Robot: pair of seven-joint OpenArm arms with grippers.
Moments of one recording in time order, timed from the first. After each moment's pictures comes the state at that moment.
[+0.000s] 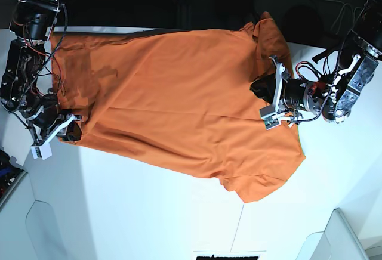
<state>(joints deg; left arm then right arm) -12.5 -42.3 33.0 84.3 -41.8 -38.2 44.4 12.7 15.9 17.6 71.1 26.1 32.0 -49.2</state>
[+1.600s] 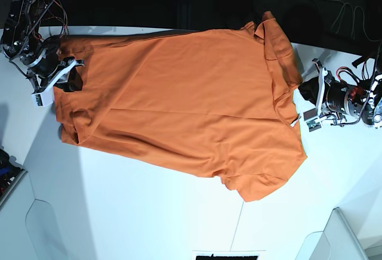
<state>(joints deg) -12.3 -55.3 30.5 84.4 -45.5 -38.2 48.3 -9.1 15.7 19.5 83.5 26.7 31.8 -45.7</state>
